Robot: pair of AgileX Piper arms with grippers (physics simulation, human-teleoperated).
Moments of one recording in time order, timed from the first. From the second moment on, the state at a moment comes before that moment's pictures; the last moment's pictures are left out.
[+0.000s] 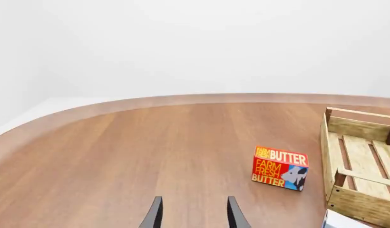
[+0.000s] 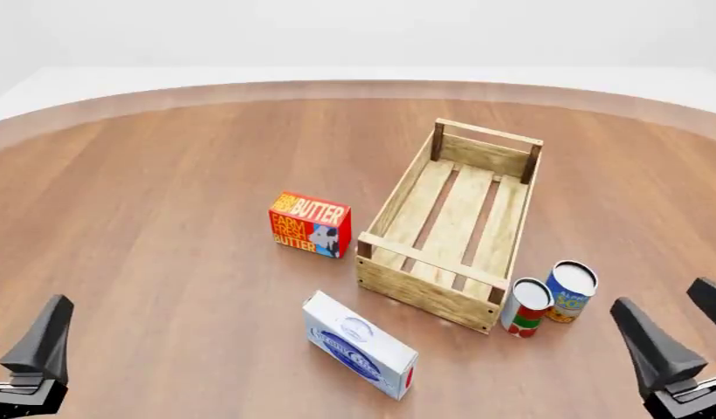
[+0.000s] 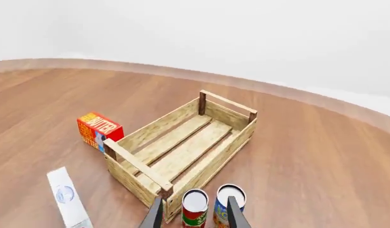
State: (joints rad) left arm 0.00 0.00 0.00 0.00 0.00; right arm 0.23 0.08 -0.17 0.22 -0.06
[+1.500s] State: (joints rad) left arm 0.00 0.00 0.00 0.00 0.00; right arm 1.14 1.23 -0.67 -0.24 -0.06
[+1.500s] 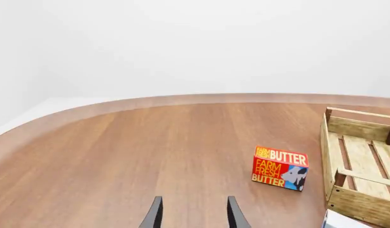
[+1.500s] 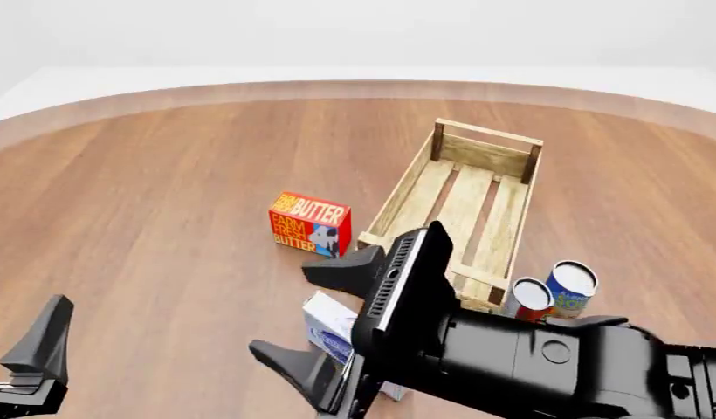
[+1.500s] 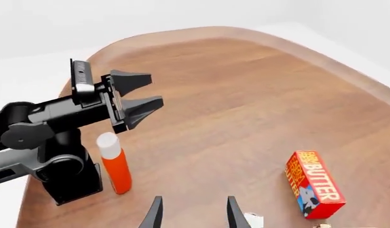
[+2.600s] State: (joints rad) left arm 0.00 0.00 0.00 0.00 0.00; right arm 1.37 1.69 -0.96 -0.29 -0.07
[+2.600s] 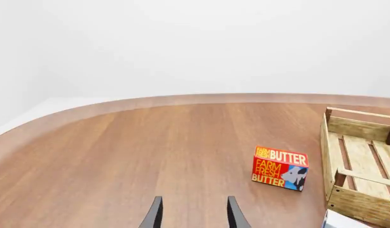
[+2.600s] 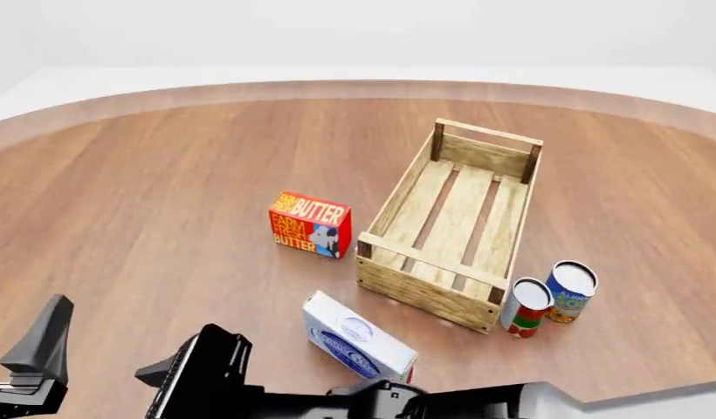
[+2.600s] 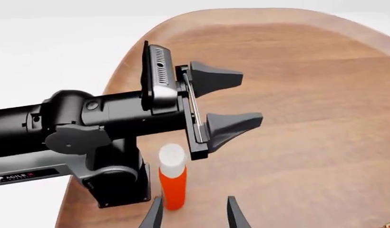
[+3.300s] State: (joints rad) left arm 0.00 0.00 0.00 0.00 0.00; right arm 1.41 1.96 -1.16 -0.25 -0.06
